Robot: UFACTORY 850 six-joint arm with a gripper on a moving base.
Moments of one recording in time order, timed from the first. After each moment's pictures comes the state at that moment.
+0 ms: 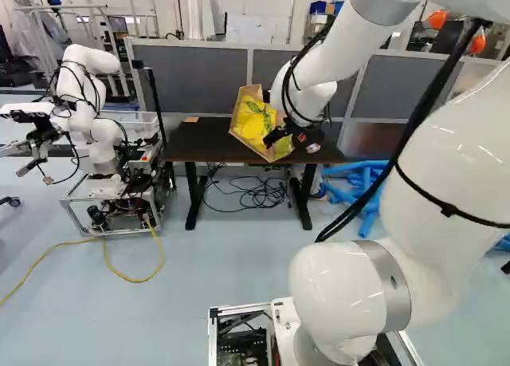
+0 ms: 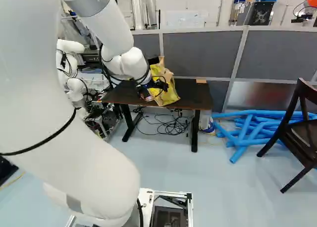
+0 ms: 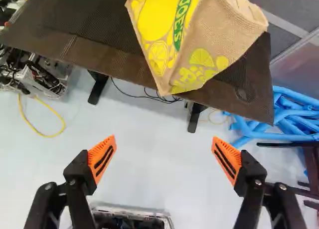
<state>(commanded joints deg) -3.4 4.2 -36.5 1.0 -0.1 -14.8</state>
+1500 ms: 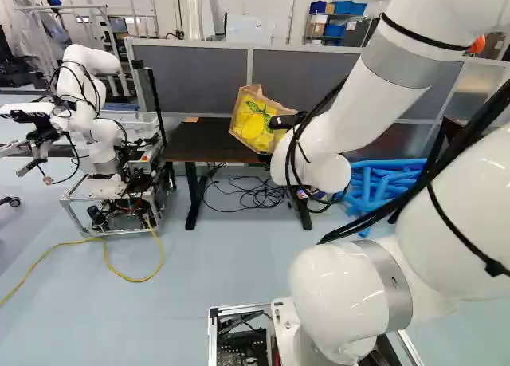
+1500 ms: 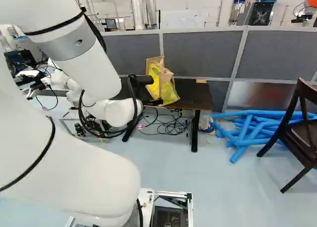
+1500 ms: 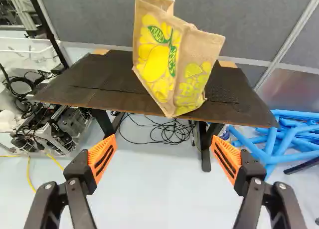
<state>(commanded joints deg) -0.5 14.1 -10.0 0.2 42.1 -2.3</state>
